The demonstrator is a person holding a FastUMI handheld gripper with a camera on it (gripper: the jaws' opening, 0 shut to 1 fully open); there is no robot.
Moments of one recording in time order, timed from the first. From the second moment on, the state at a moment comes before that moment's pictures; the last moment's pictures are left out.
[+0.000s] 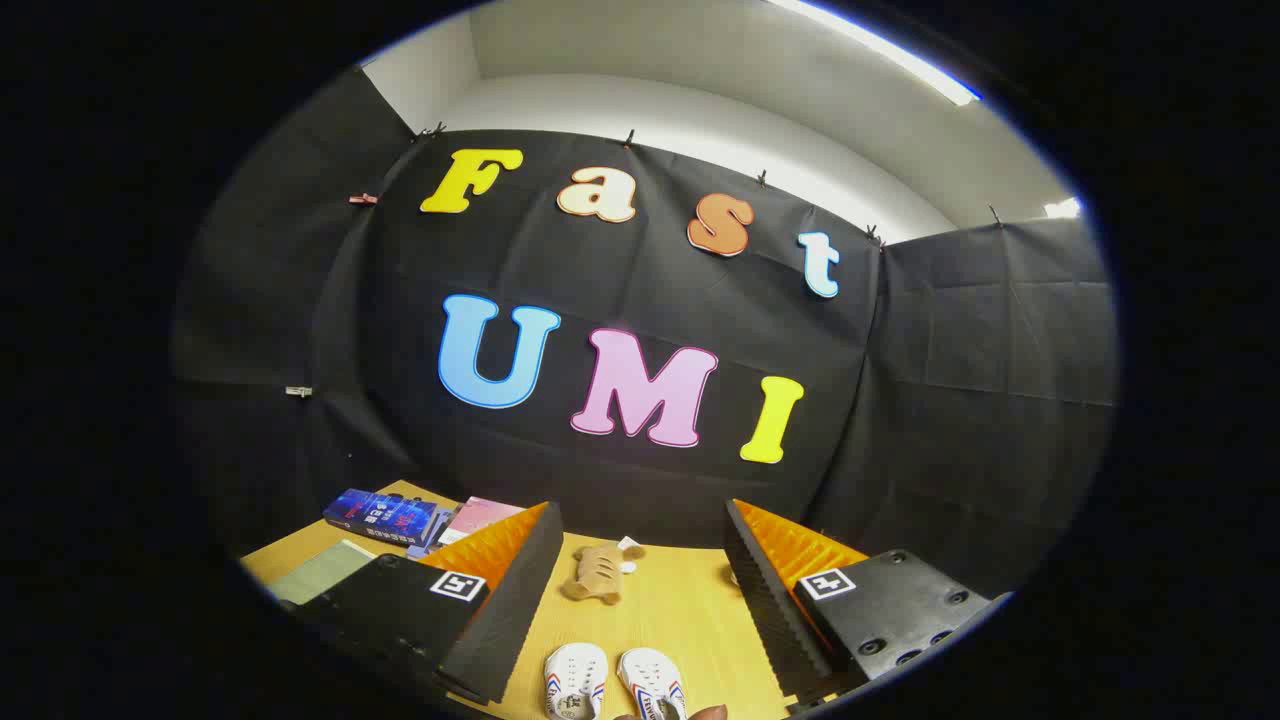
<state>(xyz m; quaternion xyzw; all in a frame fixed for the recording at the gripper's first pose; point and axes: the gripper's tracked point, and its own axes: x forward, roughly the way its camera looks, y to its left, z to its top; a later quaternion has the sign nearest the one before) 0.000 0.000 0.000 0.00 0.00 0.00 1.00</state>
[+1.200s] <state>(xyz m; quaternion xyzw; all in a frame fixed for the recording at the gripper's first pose) 0.000 0.035 -0.020 0.03 0.03 0.09 1.00</state>
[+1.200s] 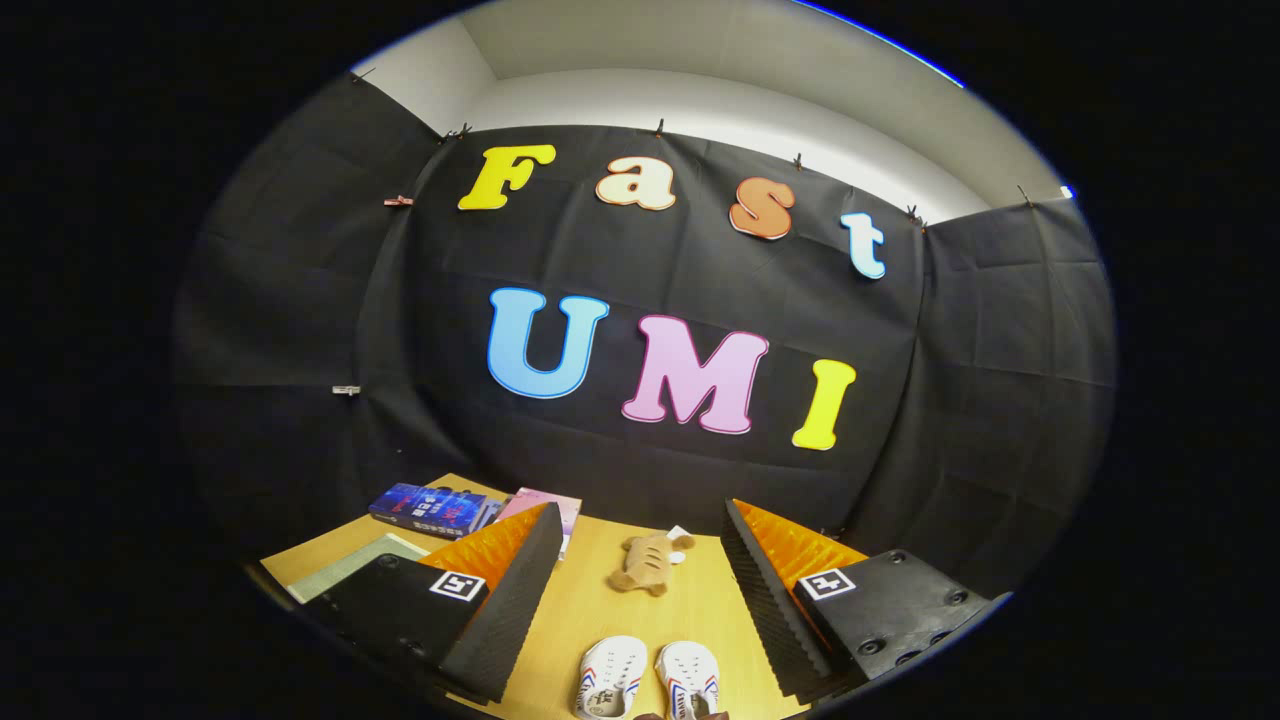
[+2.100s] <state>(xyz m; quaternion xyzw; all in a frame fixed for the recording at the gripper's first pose) -0.045 0.148 -0.119 0.37 0.26 0.40 0.80</state>
